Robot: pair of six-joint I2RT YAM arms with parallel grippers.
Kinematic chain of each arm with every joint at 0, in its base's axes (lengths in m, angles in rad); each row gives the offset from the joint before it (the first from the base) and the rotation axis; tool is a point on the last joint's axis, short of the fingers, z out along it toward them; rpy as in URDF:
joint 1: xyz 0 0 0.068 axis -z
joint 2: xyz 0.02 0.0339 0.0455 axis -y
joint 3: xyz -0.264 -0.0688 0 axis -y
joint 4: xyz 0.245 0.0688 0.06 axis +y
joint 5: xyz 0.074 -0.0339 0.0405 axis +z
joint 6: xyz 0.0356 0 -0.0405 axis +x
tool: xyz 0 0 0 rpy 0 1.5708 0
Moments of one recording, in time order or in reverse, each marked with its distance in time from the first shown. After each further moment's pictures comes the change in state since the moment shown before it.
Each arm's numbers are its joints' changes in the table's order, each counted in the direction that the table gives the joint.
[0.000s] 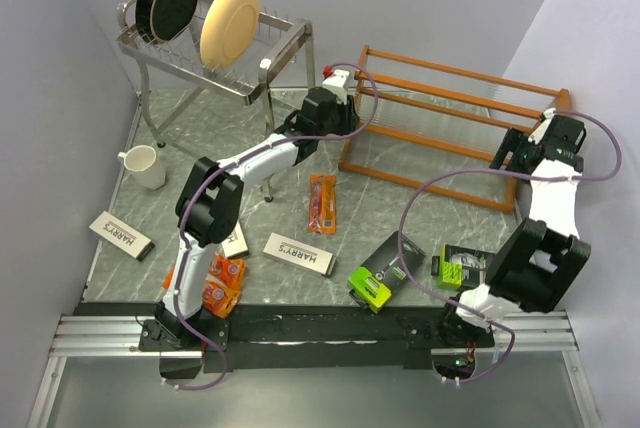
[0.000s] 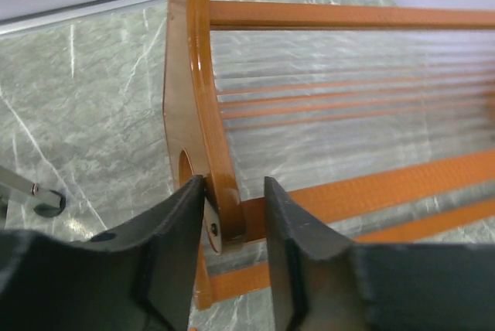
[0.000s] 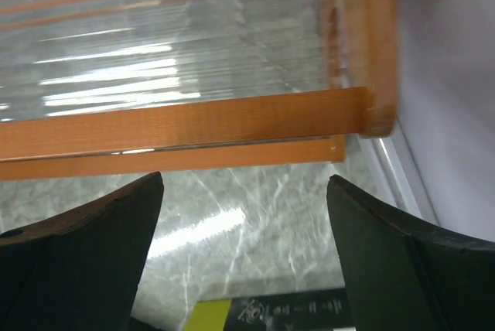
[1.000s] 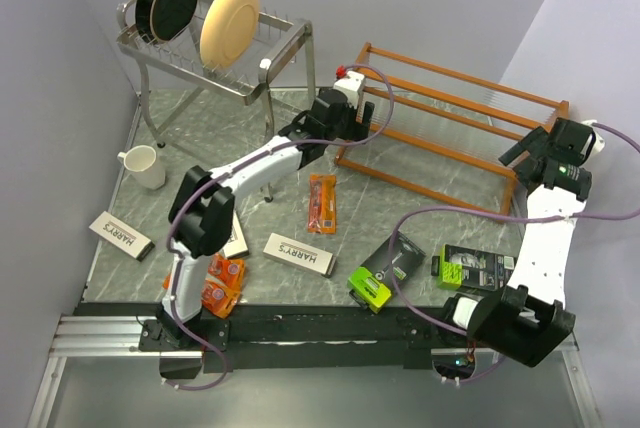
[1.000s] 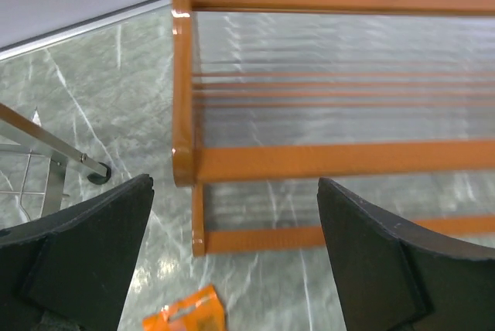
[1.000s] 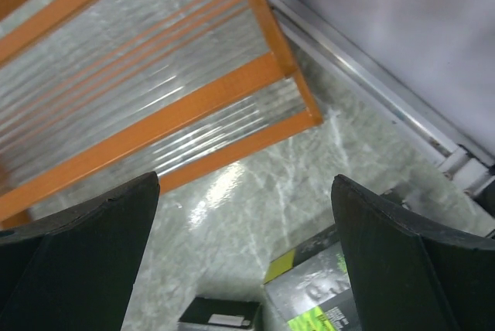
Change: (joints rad) left arm 0.082 0.107 0.003 0.167 0.172 0.124; right arm -0.047 0.293 0.029 0.214 -0.293 0.417
